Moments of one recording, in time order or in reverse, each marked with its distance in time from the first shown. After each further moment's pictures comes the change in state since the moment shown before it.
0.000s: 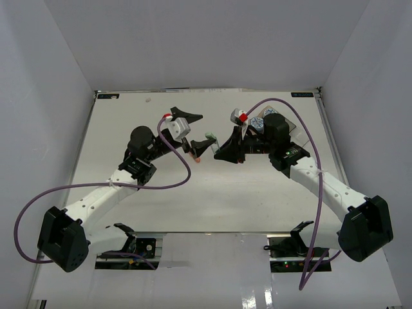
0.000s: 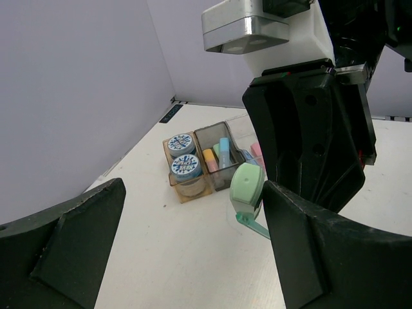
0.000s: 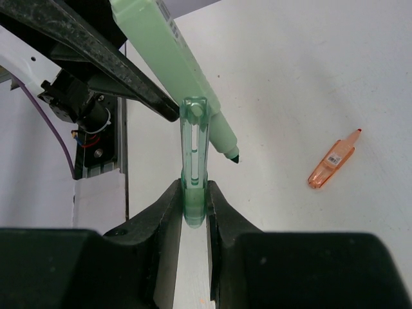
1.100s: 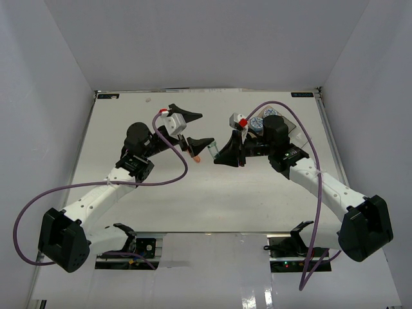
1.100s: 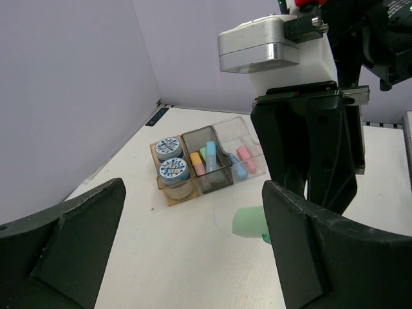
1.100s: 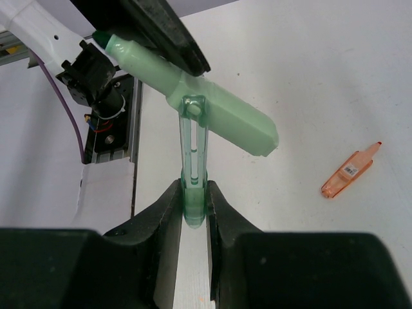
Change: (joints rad) left arm 0.035 0.000 0.037 -0.027 0.074 -0.056; right arm -0.003 0.000 -0.024 0.021 -0.088 -0.055
